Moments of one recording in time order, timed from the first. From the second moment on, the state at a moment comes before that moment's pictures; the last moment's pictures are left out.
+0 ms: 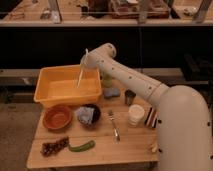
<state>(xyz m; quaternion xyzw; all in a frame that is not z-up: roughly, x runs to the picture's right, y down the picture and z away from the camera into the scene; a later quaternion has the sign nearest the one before) -0.126 -0.149 0.863 0.13 -0.21 -0.54 0.81</state>
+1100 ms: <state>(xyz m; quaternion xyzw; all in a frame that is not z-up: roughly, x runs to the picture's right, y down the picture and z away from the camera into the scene) -0.162 -0.106 0.895 0.09 -0.28 -0.53 0.80</state>
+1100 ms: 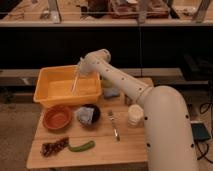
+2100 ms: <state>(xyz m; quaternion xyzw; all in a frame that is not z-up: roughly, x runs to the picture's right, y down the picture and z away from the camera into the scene) -0.134 -0.120 0.873 0.08 -0.30 -0.53 0.79</state>
